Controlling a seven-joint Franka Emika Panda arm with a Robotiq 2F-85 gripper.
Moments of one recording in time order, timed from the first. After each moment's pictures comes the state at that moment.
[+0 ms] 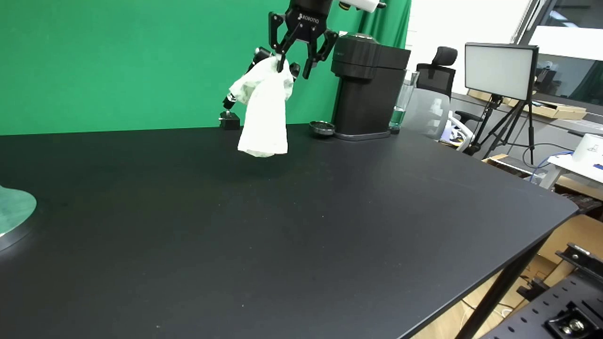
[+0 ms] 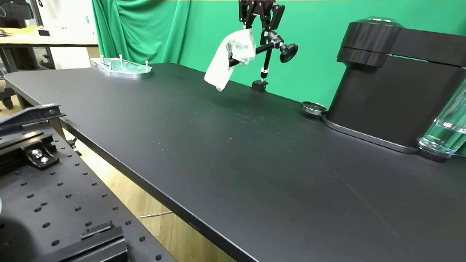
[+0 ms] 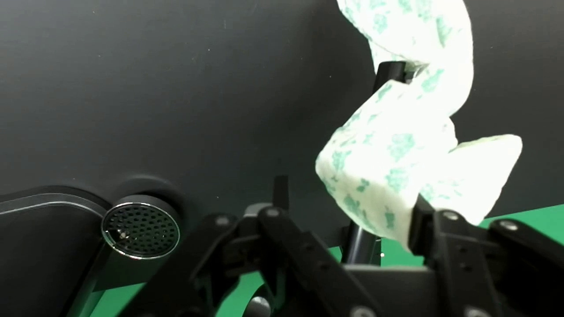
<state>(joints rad) 0.06 0.26 0.03 -2.05 0.08 2.52 0.12</state>
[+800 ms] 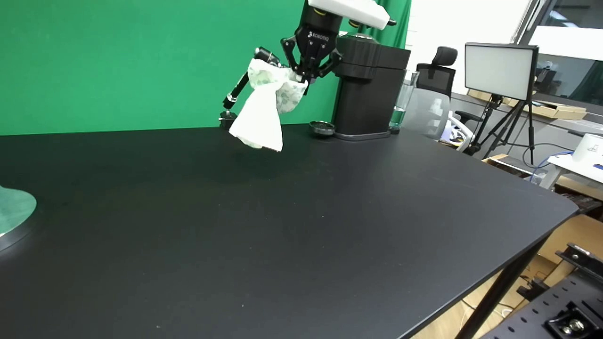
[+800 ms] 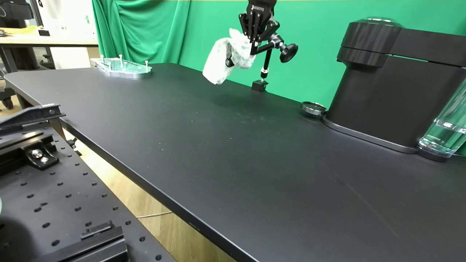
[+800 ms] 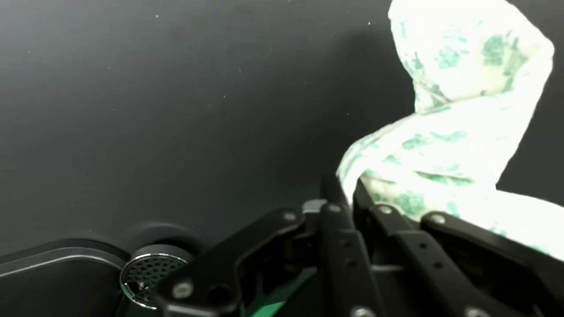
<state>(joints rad) 0.04 0.25 0.02 -2.12 0.12 2.54 0.12</state>
